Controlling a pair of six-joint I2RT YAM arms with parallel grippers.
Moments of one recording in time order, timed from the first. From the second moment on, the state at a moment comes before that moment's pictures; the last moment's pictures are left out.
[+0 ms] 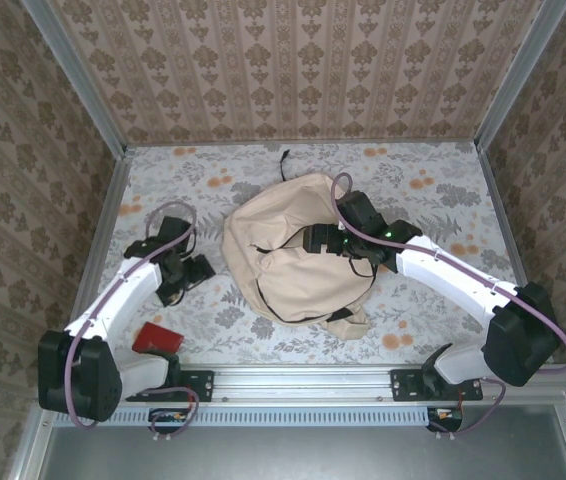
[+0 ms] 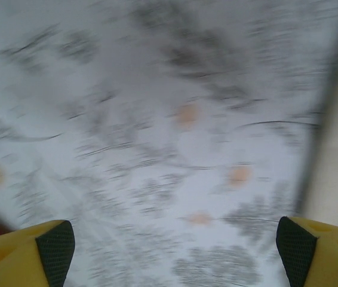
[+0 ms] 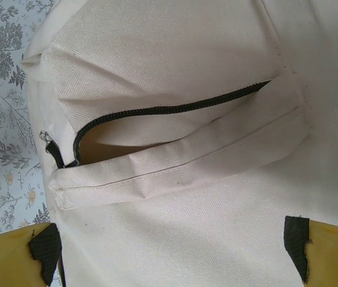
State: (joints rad) left arm -0.25 1.17 0.77 -0.95 -0.04 -0.78; right arm 0.61 1.39 1.07 -0.54 0.00 0.62
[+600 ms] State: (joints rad) left arm -0.12 1.02 0.48 -0.93 -0.05 -0.95; right arm 0.61 1.41 1.08 -0.55 0.00 0.62
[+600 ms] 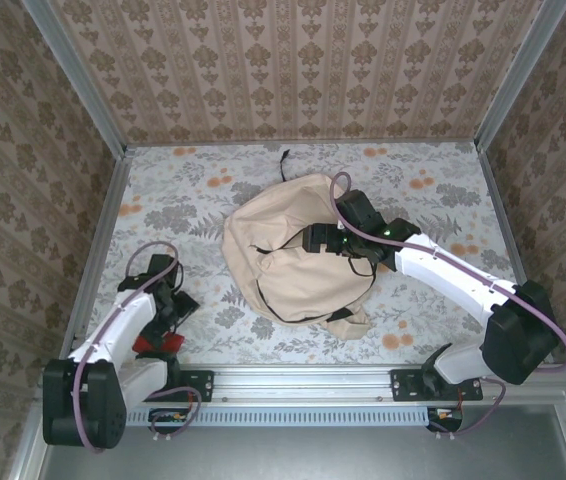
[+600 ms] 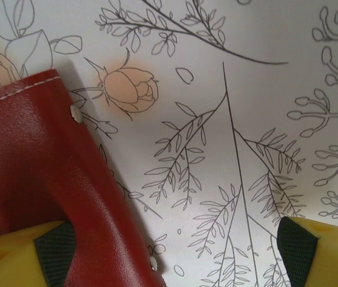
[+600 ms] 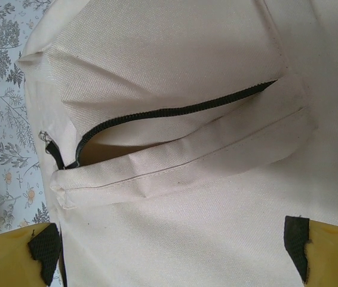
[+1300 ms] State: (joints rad) left arm -0.24 1.21 0.71 -0.68 0.28 -0.82; right arm 0.61 1.42 1.09 -0.56 -0.02 0.63
